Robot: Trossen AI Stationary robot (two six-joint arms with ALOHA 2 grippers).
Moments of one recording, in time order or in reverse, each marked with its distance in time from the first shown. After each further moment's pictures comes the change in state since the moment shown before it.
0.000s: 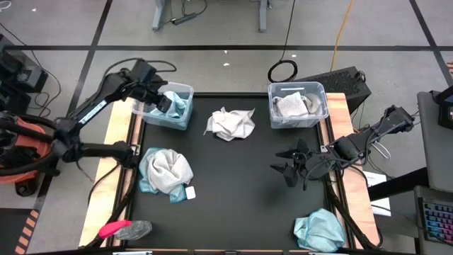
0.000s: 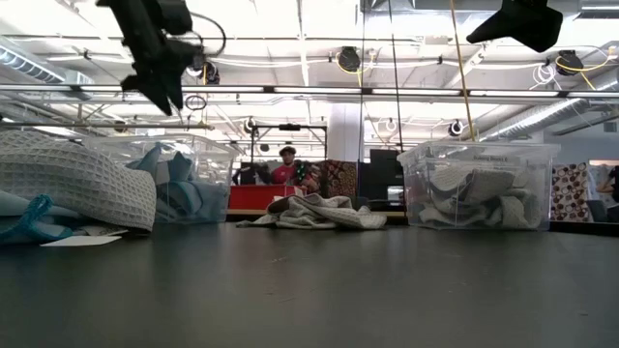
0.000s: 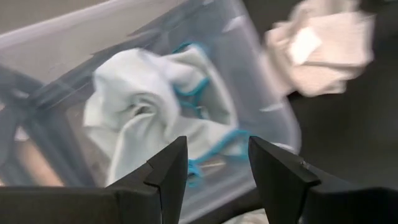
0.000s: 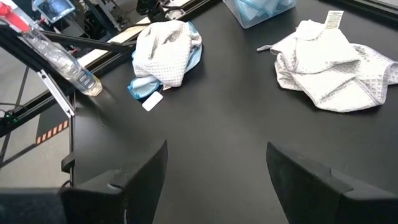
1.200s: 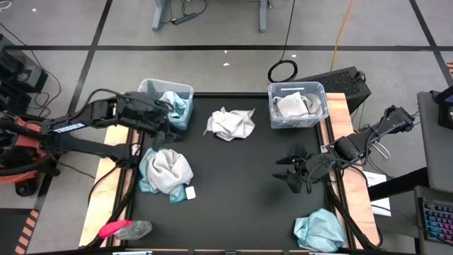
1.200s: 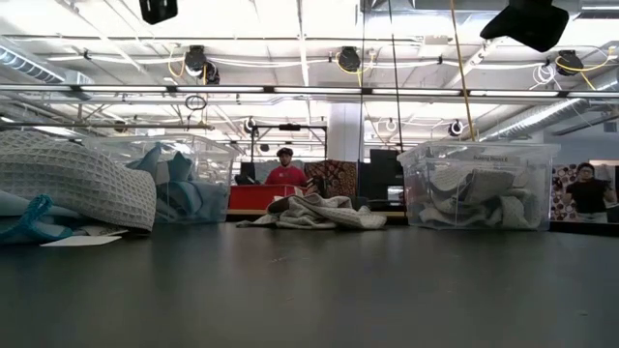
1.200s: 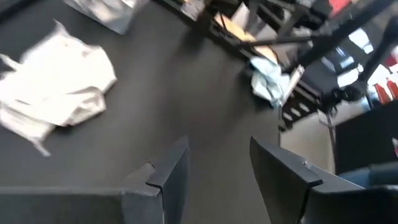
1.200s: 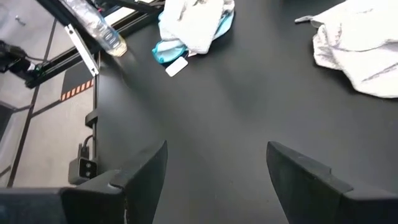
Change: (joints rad) left arm -0.763 -0.197 0.002 0.294 0.091 -0.400; right arm 0.003 0.000 0.000 -0.004 -0.171 -0.072
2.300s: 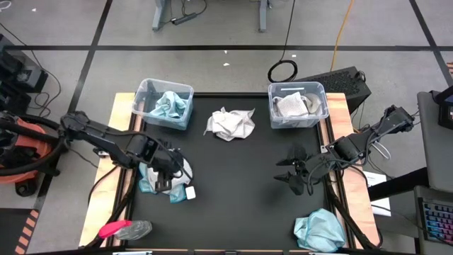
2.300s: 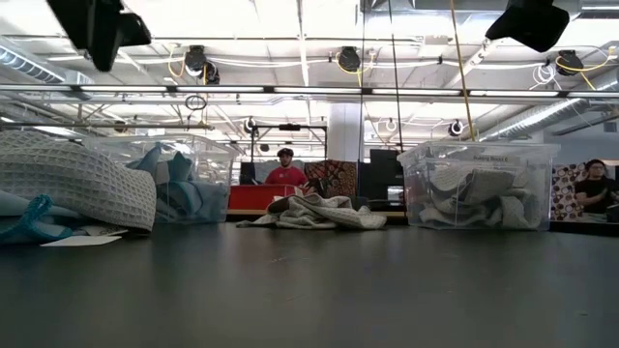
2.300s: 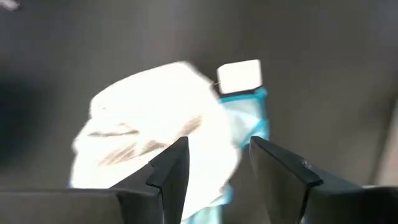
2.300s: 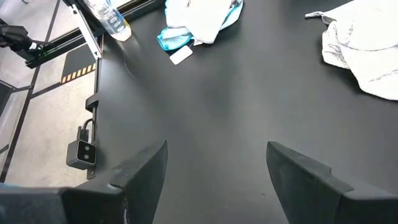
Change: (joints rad) left arm -0.461 0.338 -0.001 -0.427 -0.231 0.022; right arm 0.001 0.000 0.000 -0.015 -0.038 -0.060
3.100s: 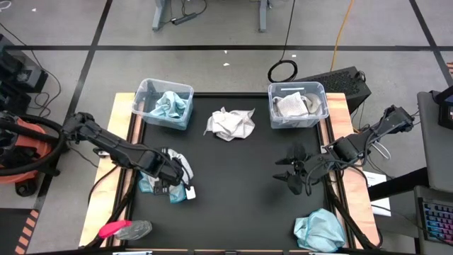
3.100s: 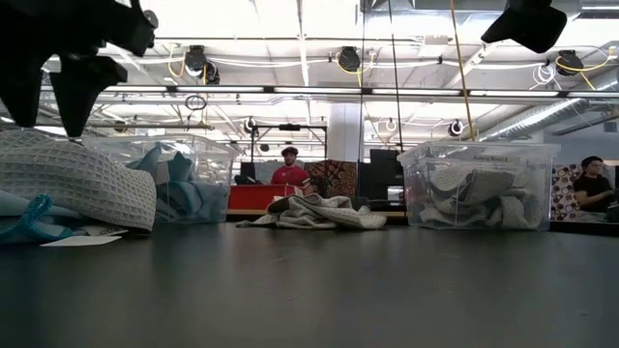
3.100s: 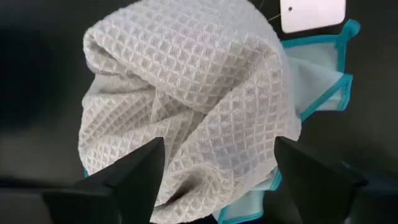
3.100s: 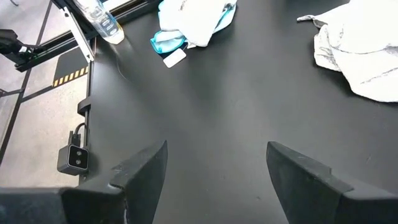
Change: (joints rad) left arm -0.088 0.060 -0.195 0.012 -0.080 -0.066; right arm 0.000 0.011 0.000 0.001 0.028 0.007
